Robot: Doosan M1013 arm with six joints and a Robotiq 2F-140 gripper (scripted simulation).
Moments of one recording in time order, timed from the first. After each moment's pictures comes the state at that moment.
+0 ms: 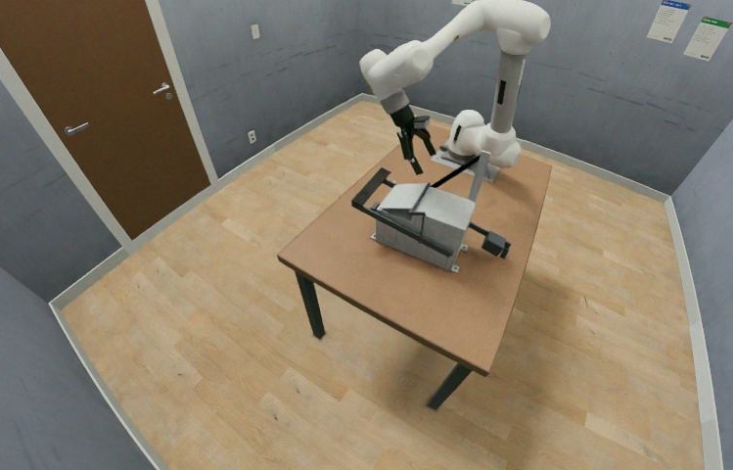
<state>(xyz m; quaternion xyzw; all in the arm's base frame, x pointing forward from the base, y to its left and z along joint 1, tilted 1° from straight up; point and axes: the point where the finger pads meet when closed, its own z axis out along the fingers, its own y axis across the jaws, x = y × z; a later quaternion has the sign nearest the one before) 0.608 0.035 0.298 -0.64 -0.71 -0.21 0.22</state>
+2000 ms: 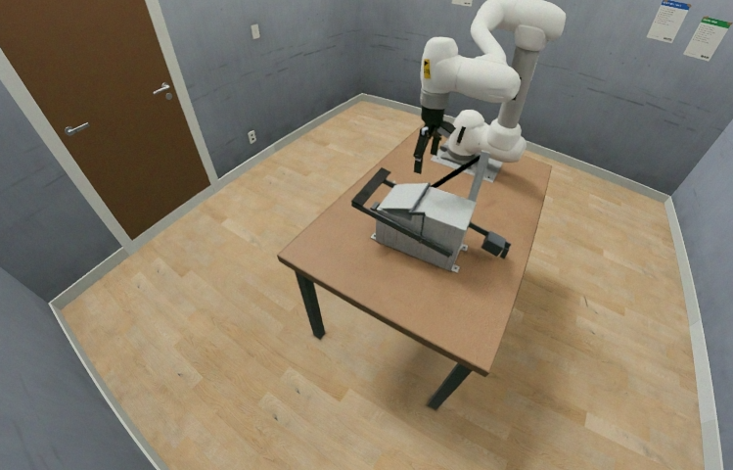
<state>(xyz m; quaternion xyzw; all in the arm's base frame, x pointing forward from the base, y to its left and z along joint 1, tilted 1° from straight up) 0.608 0.035 0.301 -0.69 -0.72 -0.01 0.00</state>
